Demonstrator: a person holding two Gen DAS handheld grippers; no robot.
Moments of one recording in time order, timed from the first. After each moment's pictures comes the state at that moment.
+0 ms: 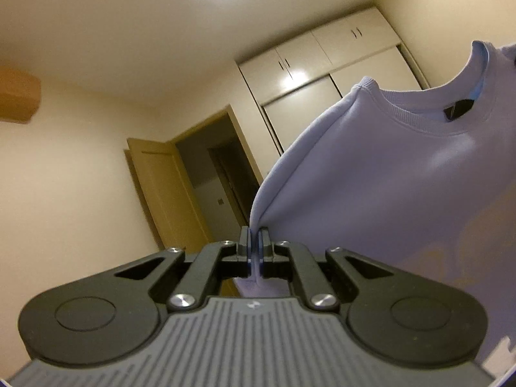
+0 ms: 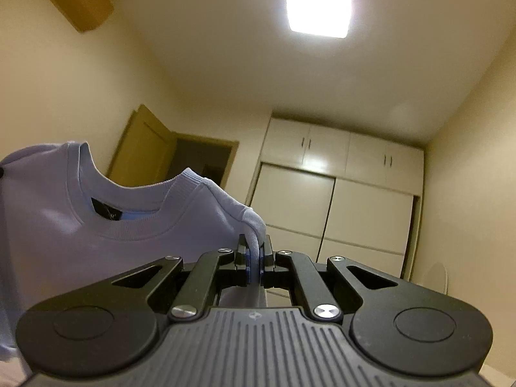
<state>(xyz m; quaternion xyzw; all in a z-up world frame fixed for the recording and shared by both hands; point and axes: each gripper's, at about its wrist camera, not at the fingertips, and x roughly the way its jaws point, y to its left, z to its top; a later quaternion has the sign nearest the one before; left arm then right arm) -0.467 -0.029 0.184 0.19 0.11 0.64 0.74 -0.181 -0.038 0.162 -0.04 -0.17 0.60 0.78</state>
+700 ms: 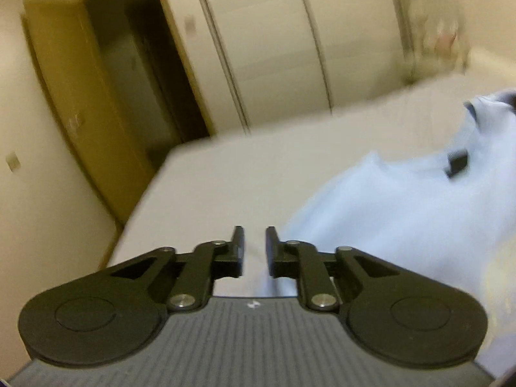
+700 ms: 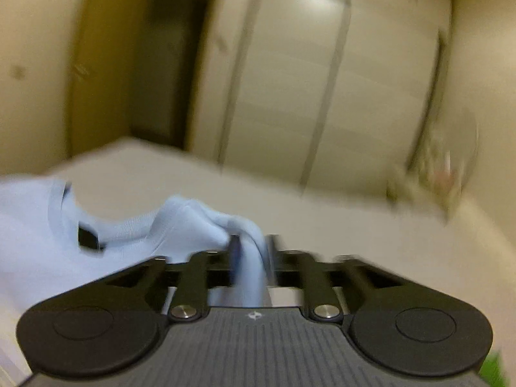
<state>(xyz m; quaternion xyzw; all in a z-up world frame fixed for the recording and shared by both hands) -0.354 0.381 -0.043 -0.05 0.36 0.54 0.76 -0.052 0.322 -0.020 -0.23 0.16 0.53 0.80</state>
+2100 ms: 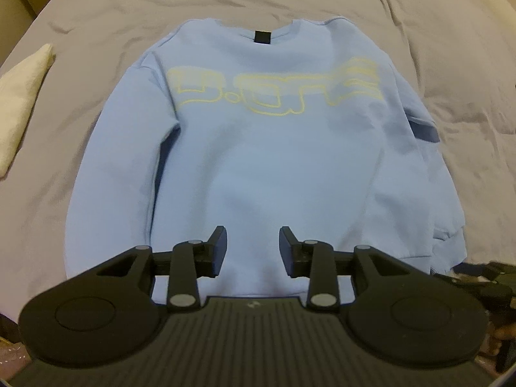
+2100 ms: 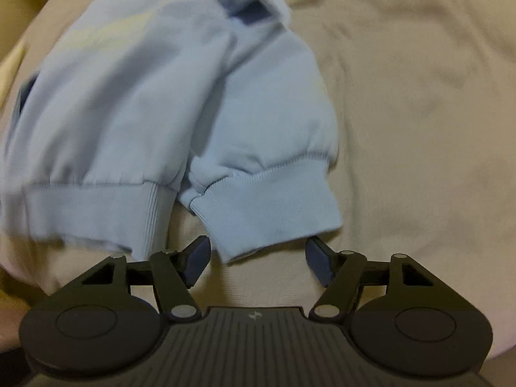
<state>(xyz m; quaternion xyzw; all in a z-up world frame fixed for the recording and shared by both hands) -0.276 0.146 -0.187 -0.31 0.50 0.43 0.69 -0.066 -0.009 -0.312 -0.24 0.59 0.45 0.63</state>
